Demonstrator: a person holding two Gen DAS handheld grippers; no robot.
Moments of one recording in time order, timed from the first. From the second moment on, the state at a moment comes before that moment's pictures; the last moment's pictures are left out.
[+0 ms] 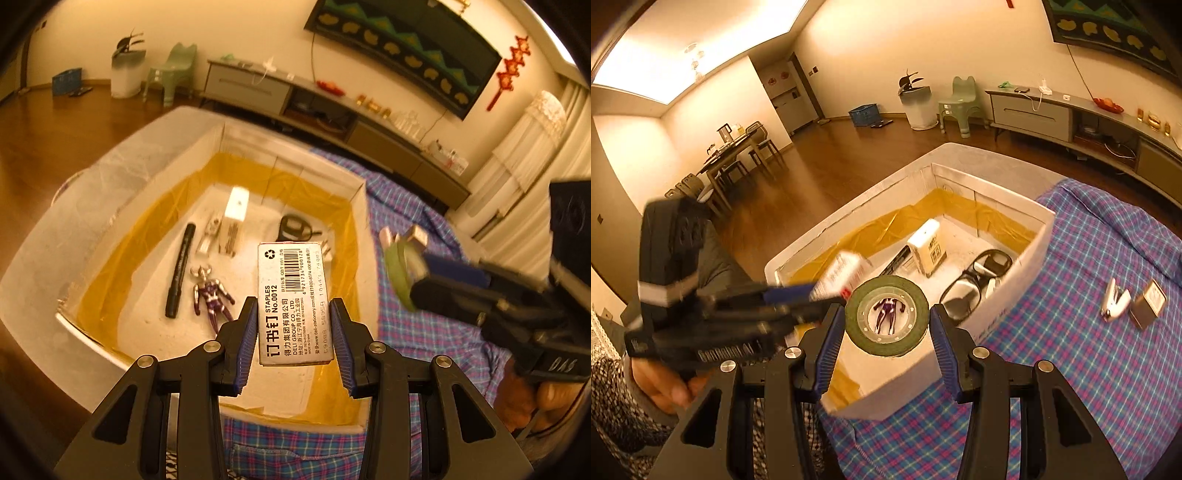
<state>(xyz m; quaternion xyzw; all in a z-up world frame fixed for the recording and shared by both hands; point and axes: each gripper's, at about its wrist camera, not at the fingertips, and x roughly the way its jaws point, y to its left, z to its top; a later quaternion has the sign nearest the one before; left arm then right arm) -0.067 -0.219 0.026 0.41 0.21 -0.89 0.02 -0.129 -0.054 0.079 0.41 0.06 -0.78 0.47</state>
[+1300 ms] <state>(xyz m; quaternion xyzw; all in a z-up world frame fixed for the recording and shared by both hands) -0.097 -0.186 -0.017 0.47 0.18 -0.87 -0.03 -0.245 -0.163 0.024 0.51 0.12 -0.74 0.41</state>
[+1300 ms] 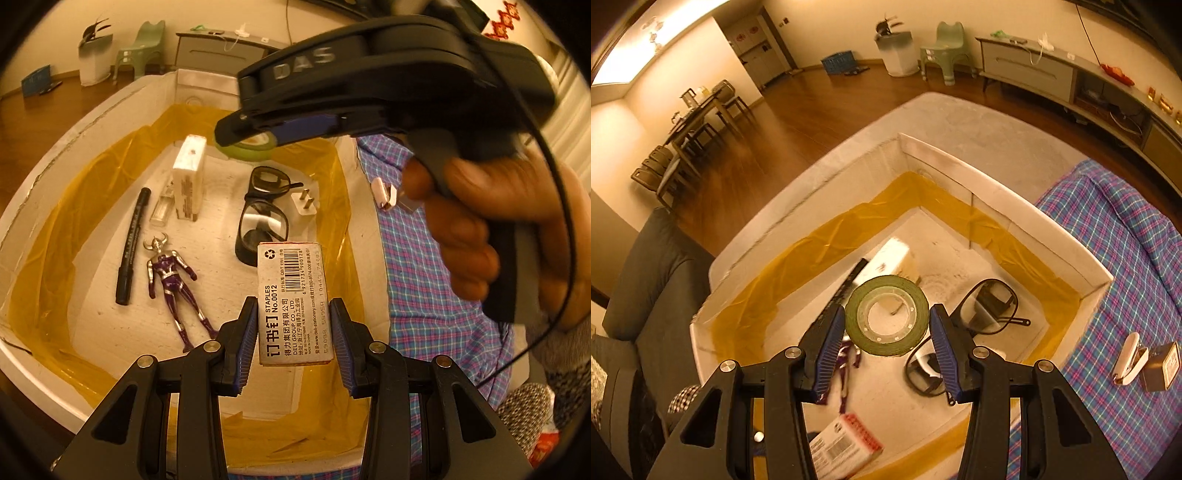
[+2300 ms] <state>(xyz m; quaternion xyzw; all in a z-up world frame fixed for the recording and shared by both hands) -0.067 -0.183 0.012 0.45 0.17 -0.88 0.00 -0.232 -0.138 0.026 0.53 0.07 -0.73 0.43</state>
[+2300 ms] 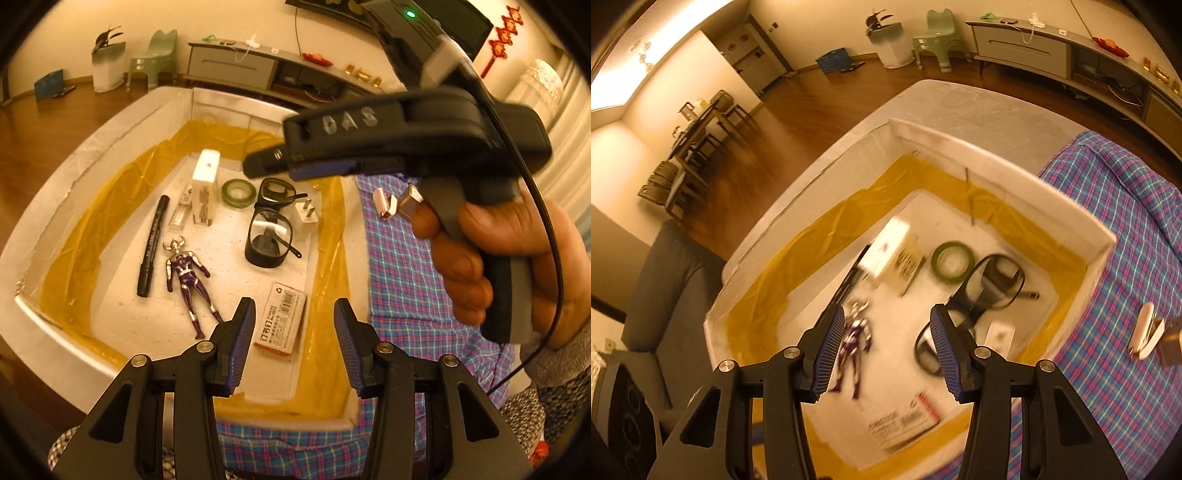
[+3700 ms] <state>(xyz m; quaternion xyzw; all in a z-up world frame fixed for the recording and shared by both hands) -0.110 -0.013 0.039 0.44 0.04 -0.90 -0.07 -0.172 0.123 0.037 0.44 -0.09 -0.81 0.37</state>
